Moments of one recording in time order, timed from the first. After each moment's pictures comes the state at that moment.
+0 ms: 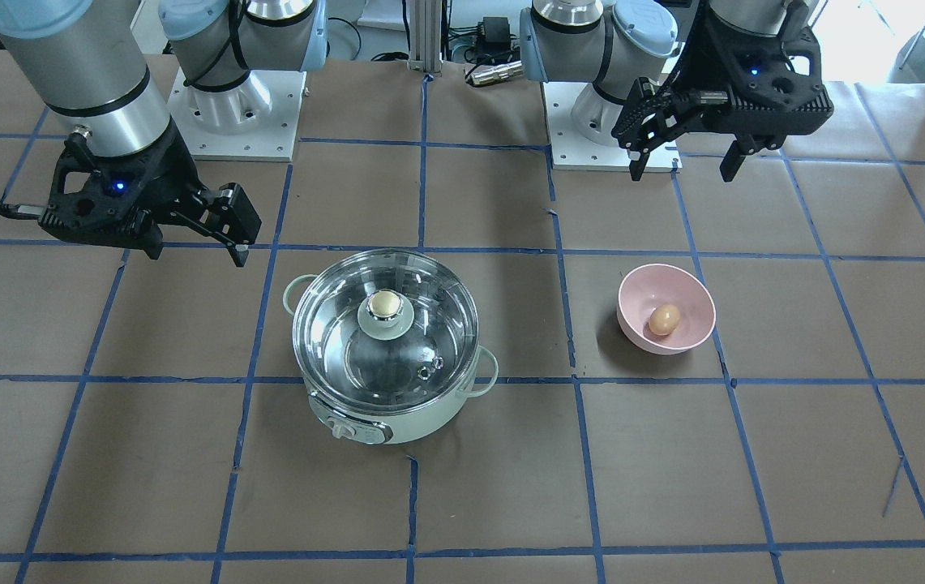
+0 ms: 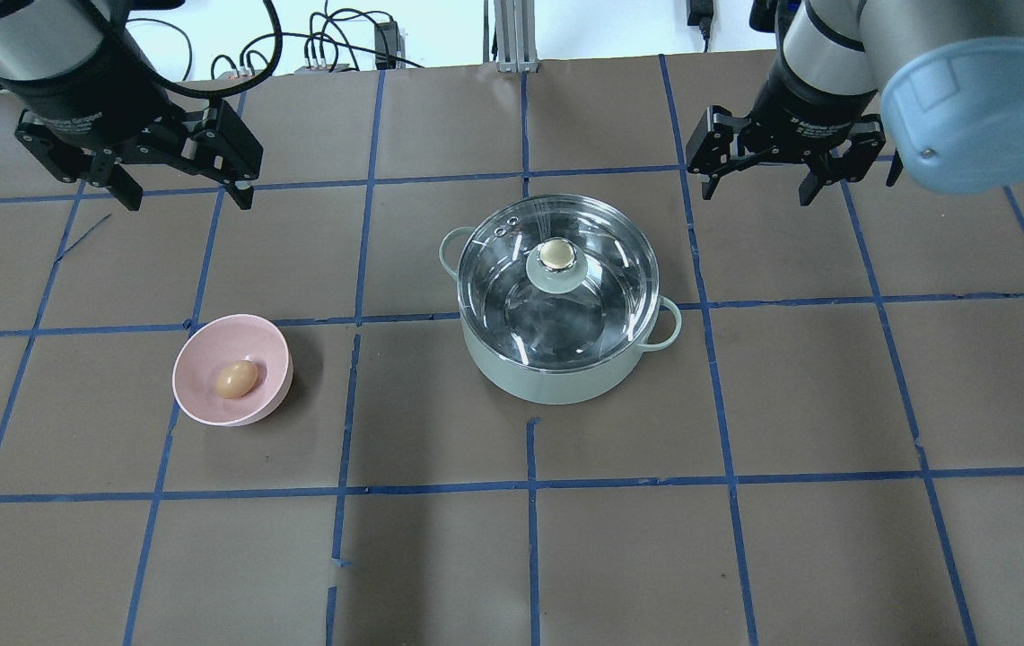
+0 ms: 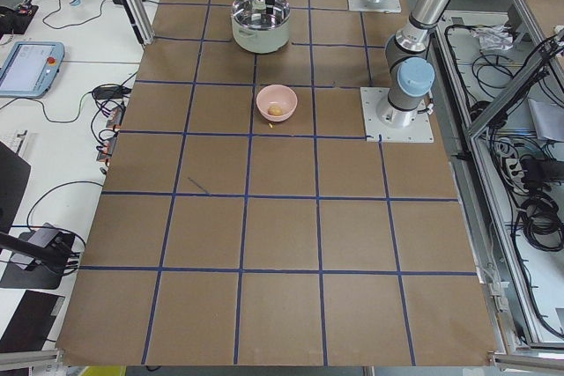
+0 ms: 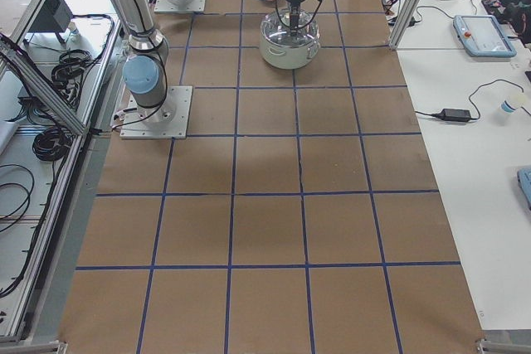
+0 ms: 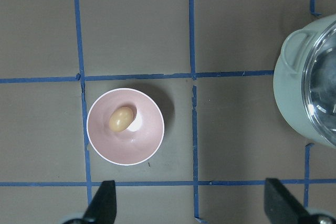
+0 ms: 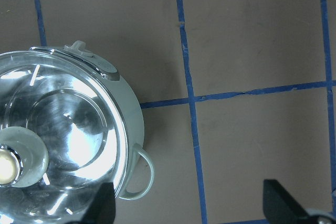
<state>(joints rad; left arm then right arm) -1.55 -1.52 -1.50 -1.64 1.61 0.04 1.58 -1.51 1.62 -1.74 -1.54 0.13</state>
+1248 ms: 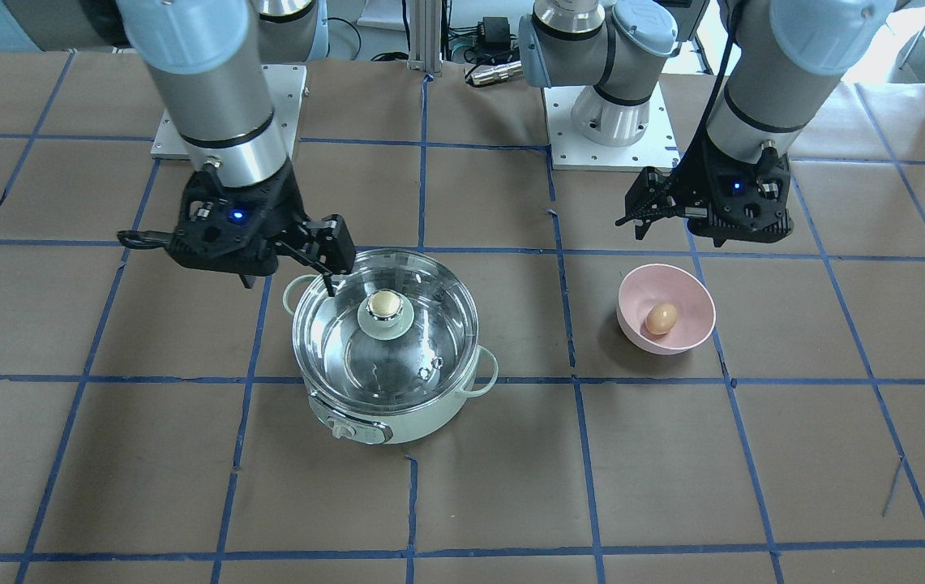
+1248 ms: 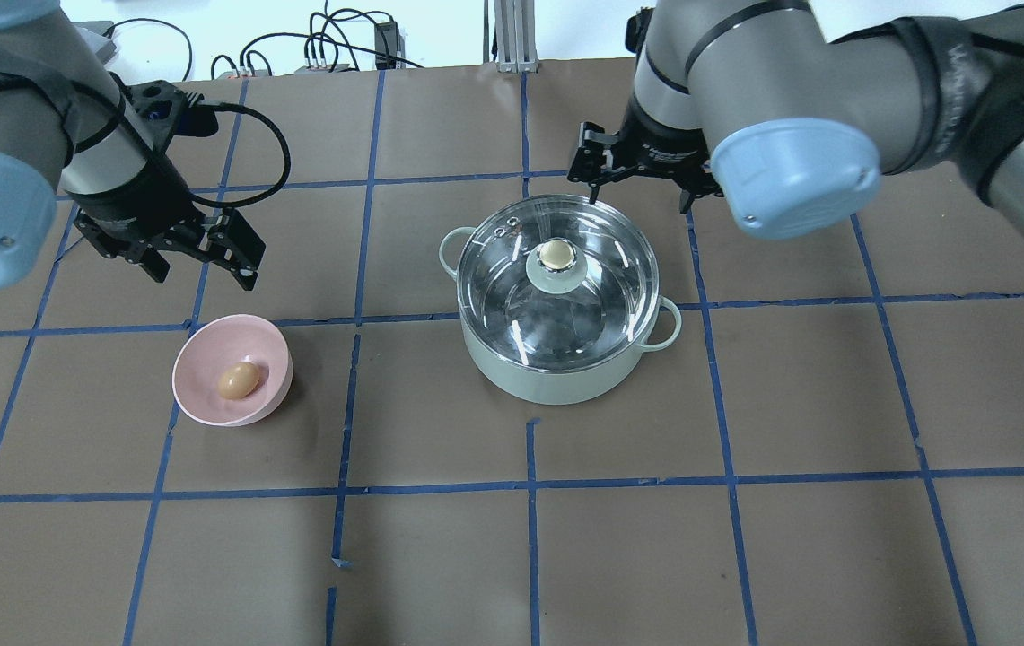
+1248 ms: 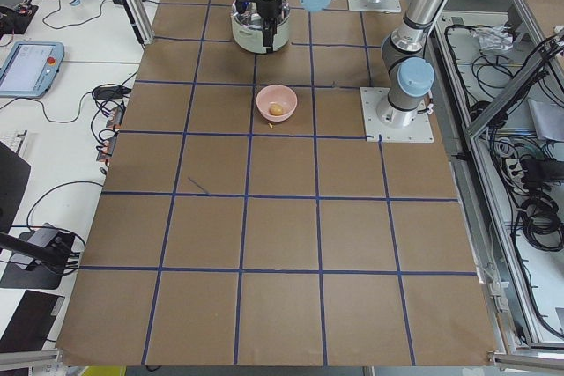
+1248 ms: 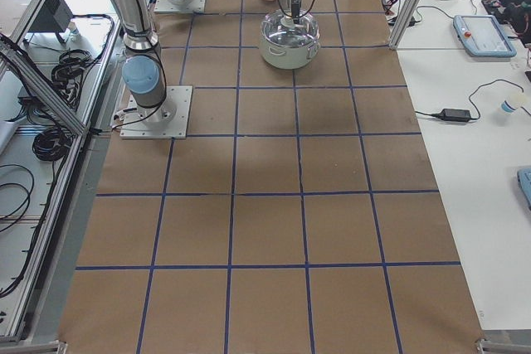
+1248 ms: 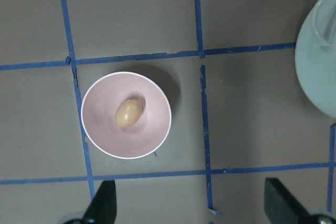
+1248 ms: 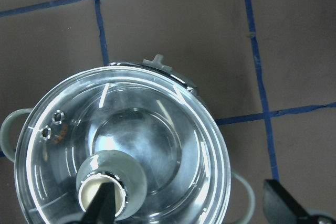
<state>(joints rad) -1.44 -1.56 -1.78 -1.41 1.61 0.30 1.79 -1.40 1.62 -1.94 -1.54 0.37</state>
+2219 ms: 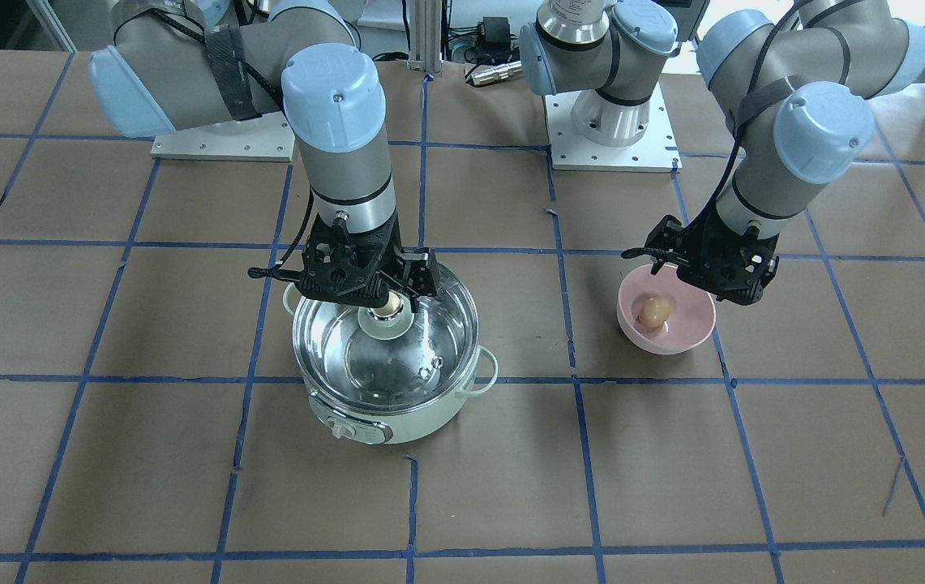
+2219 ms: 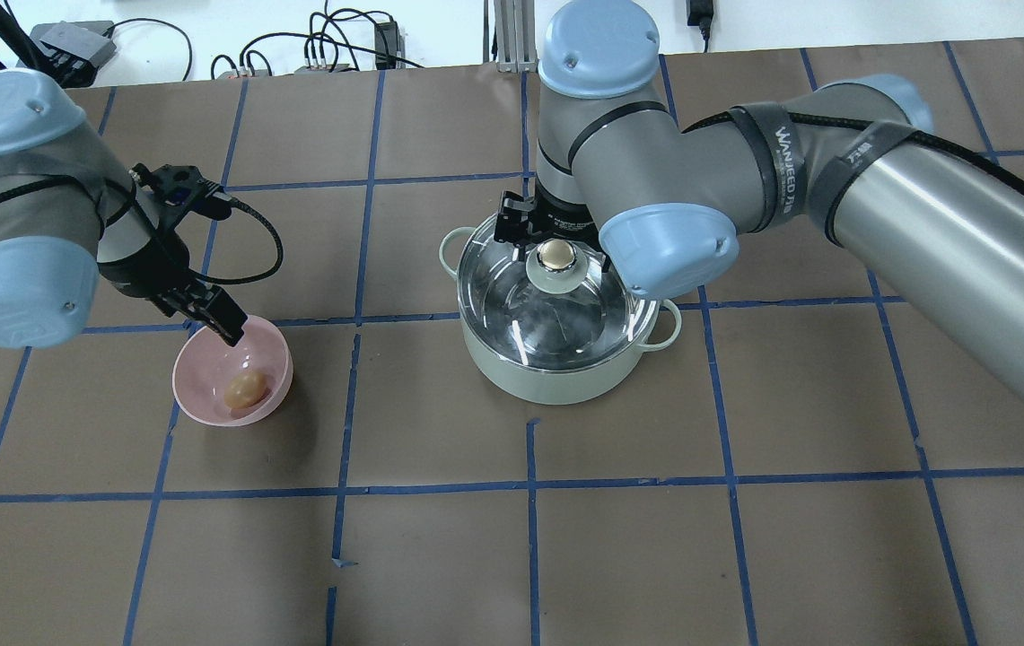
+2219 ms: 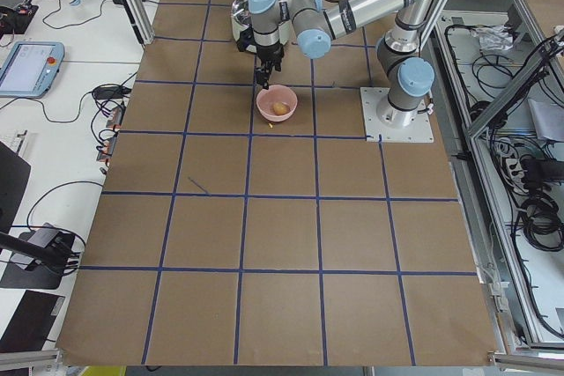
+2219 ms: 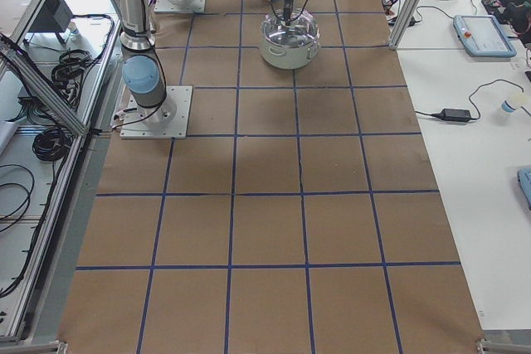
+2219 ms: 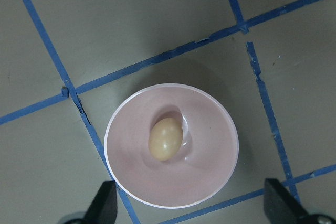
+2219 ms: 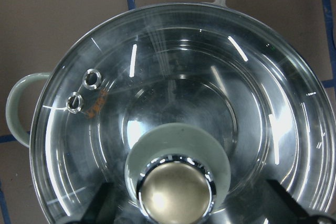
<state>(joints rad) -1.32 -1.63 -1.97 -1.19 1.62 0.73 1.90 -1.31 1.66 -2.01 -1.54 0.49</state>
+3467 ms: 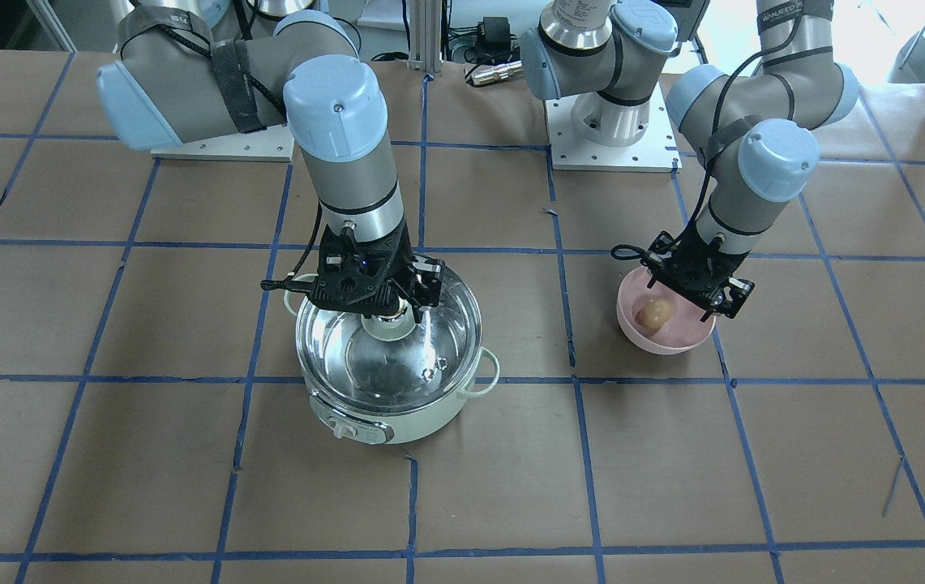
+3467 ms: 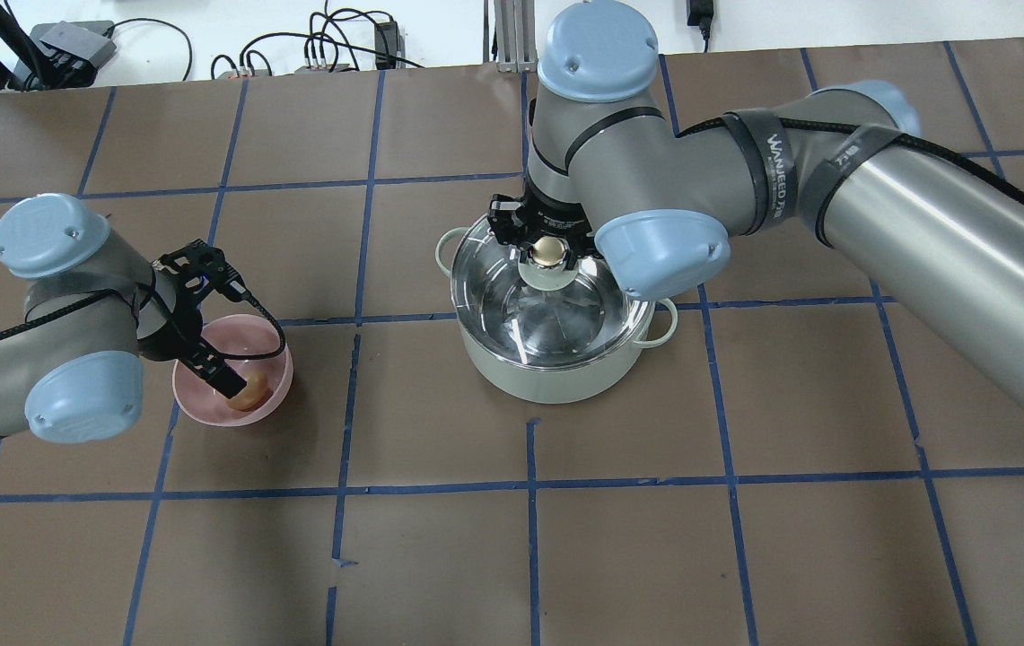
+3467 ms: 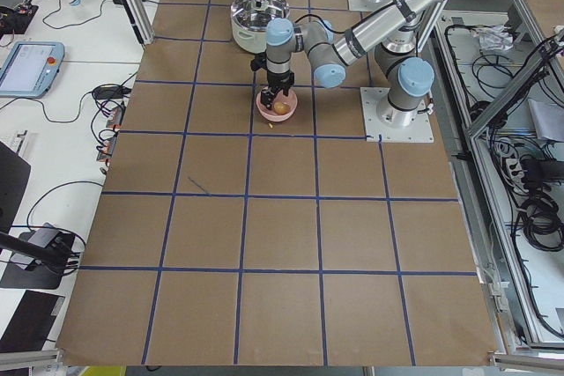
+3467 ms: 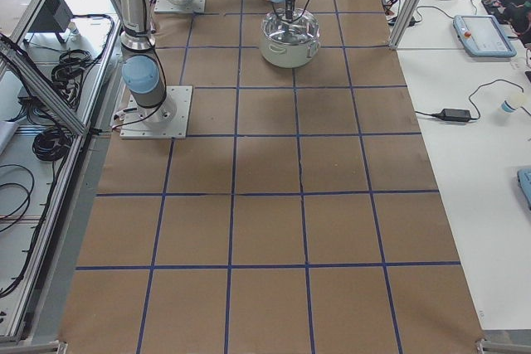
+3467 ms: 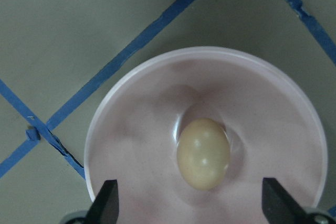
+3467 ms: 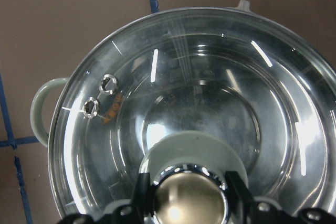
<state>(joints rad) -1.27 -1.66 -2.19 -0.85 1.61 1.03 1.90 -1.30 1.66 -2.06 -1.49 0.49</state>
